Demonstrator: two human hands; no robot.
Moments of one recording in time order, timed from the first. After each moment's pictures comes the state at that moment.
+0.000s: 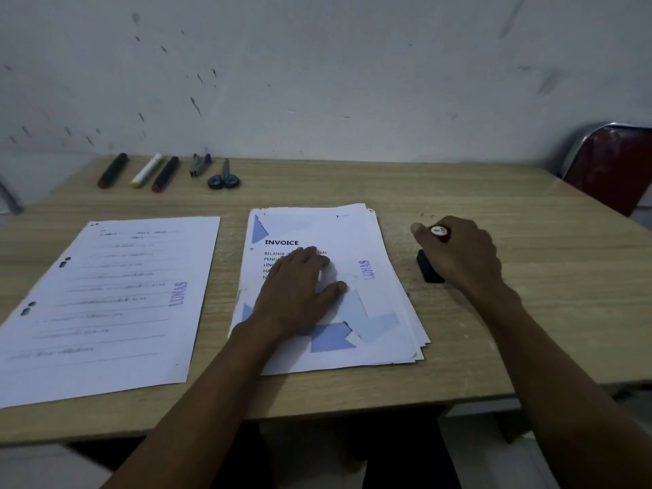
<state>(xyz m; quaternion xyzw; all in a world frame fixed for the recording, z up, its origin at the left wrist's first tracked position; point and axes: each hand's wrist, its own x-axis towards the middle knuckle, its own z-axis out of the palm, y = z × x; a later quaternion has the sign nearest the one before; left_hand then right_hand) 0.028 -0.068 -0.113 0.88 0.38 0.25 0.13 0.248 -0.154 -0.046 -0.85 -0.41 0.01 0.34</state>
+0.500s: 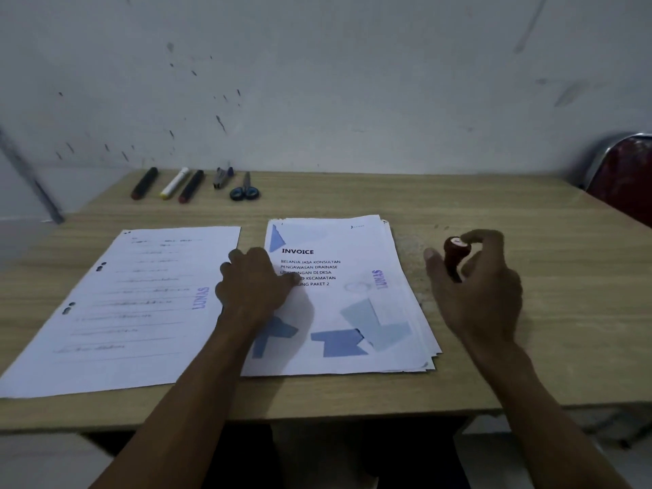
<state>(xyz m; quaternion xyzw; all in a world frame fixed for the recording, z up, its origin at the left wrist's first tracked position) -0.012 -0.060 -0.070 0.68 0.69 0.19 0.16 0.205 -0.193 -0.055 -0.76 -0.41 -0.12 0.49</state>
